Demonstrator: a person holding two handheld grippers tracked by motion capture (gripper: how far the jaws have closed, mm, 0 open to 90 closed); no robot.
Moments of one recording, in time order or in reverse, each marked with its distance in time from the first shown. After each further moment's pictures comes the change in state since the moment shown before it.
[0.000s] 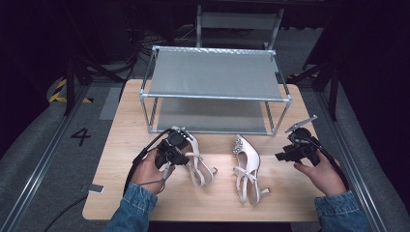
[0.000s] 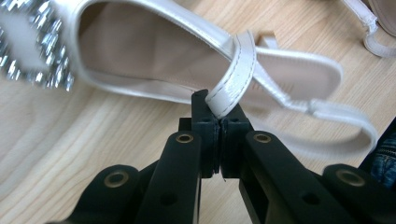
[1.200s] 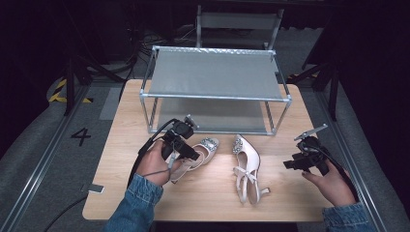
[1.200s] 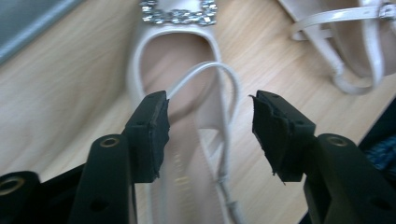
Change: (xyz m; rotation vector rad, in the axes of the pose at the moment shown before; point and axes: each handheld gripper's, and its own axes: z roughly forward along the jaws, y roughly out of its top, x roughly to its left) left arm -0.002 0.030 -0.004 -0.010 -0.078 -0.064; right arm -0.006 -0.032 -0.002 0.023 -0.020 0.058
